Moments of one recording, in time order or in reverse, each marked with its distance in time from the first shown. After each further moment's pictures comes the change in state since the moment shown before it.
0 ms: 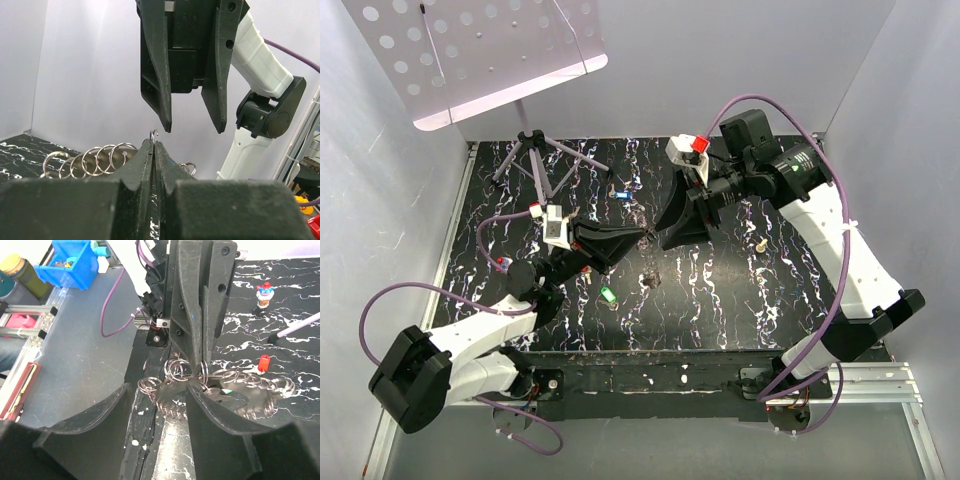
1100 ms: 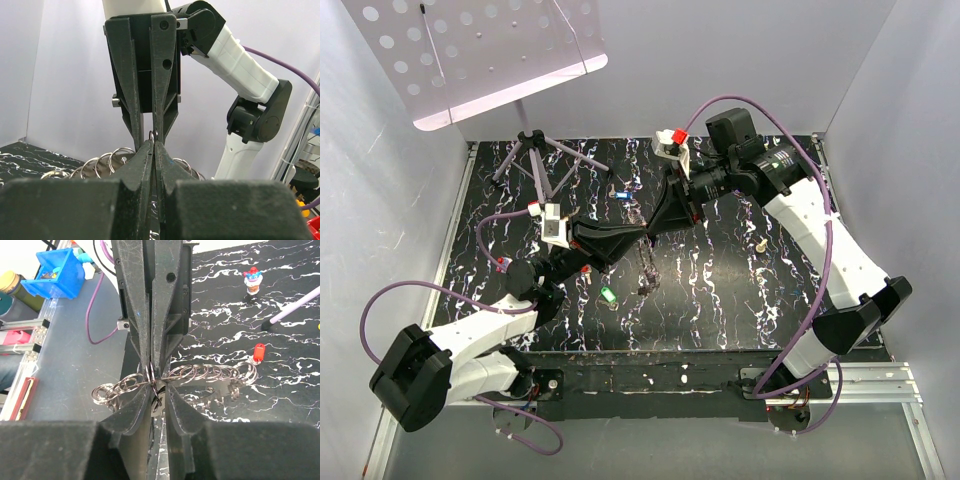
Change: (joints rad) left arm -0.003 0.014 0.024 0.027 0.003 -0.023; right arm 0.013 0.048 -0.038 0.163 0.077 0.172
